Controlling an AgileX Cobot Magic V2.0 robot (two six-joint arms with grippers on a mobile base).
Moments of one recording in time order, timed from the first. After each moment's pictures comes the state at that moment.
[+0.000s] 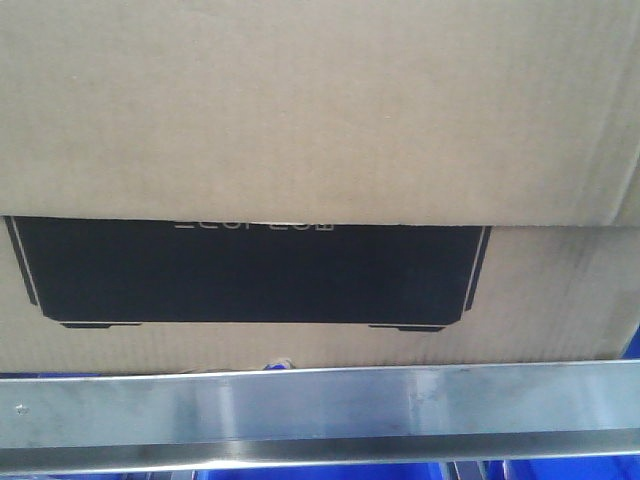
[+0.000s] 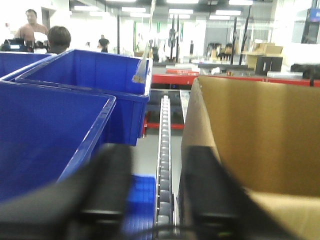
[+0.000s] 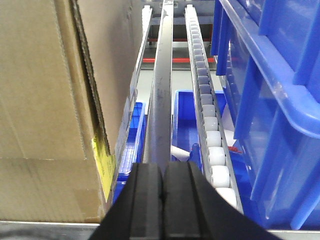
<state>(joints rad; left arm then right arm) -0.01 0.17 -0.45 -0.03 0.21 0.02 0.06 -0.02 0.03 0.01 0.14 0.07</state>
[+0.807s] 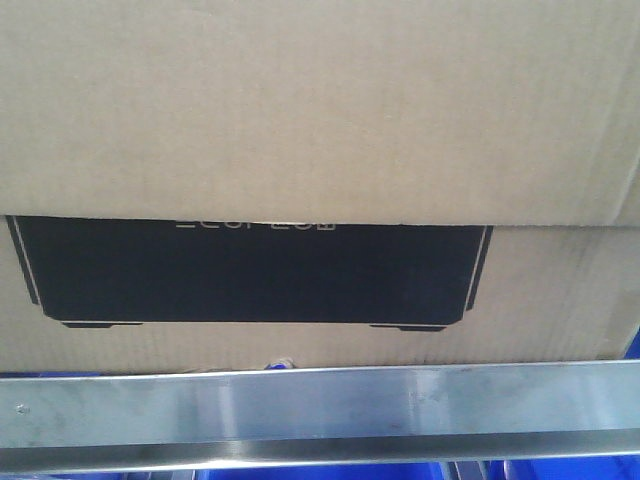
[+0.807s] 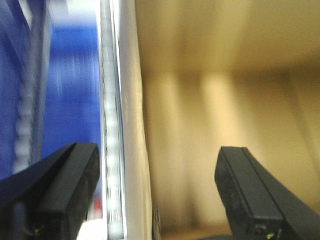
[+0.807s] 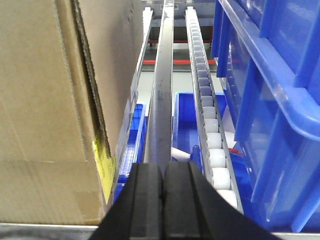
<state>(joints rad) -0.16 0.99 -1.22 -0.08 0.96 0.02 0.06 -0.02 0.03 0.01 0.14 0.07</state>
